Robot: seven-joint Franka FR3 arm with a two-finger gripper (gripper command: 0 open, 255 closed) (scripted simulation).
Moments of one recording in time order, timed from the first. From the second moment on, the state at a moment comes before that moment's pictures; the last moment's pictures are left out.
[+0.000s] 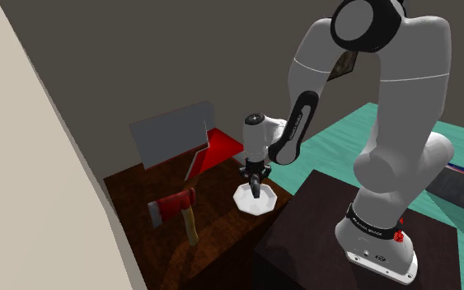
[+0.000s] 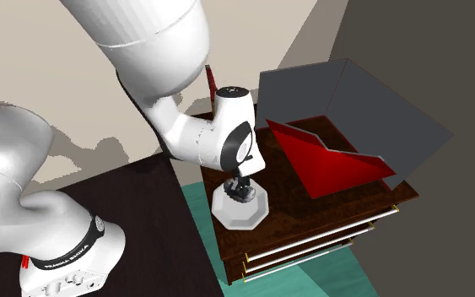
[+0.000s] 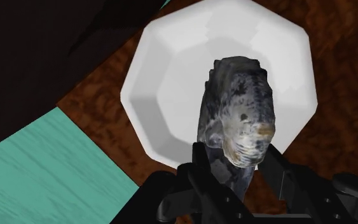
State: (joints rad) arm -0.46 0.32 0.34 -2.58 -0.85 2.84 1.55
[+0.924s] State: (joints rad) arm -0.39 0.41 0.25 -2.54 -0.98 2.88 1.66
